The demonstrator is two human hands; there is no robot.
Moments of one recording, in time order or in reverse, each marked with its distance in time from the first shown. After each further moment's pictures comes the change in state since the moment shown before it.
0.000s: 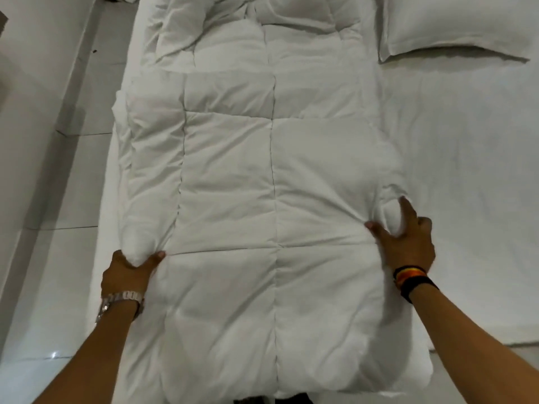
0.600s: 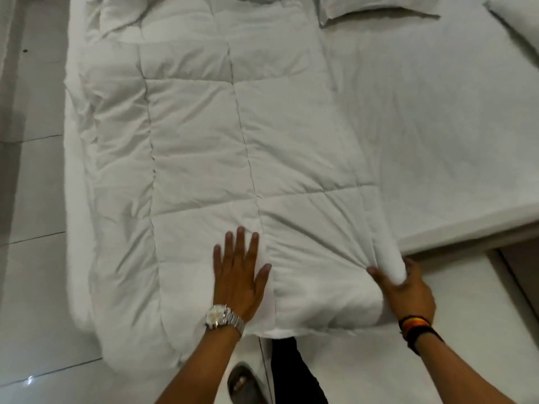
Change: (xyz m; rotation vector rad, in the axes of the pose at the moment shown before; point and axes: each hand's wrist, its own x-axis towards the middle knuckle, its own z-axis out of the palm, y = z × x) left_hand -0.193 -0.061 0.138 0.377 -0.188 1.172; right_hand -0.215 0.165 -0.025 0.029 0.036 0.334
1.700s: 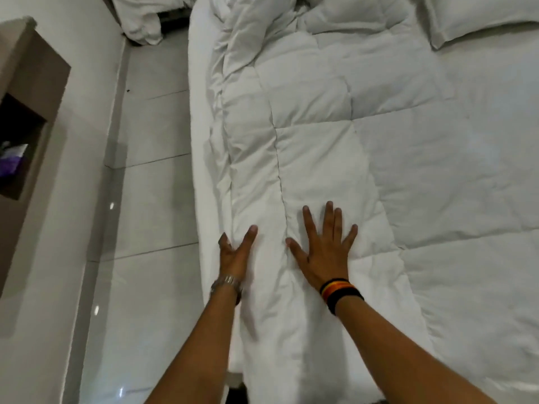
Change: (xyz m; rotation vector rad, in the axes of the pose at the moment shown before) left_hand 0.079 -0.279 -0.155 -1.157 0.055 -0.919; right_hand -0.142 -0.328 0.317 -0.379 -0.021 -0.808
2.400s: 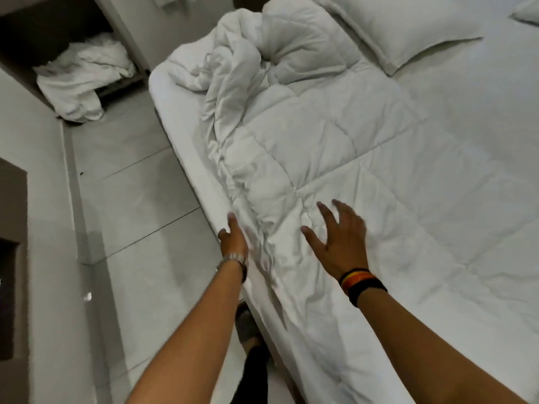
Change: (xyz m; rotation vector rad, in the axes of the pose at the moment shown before) left_hand 0.199 0.194 -0.071 0.097 -0.088 -0.009; right_hand 0.128 -0.163 -0.040 0.188 0.258 0.292
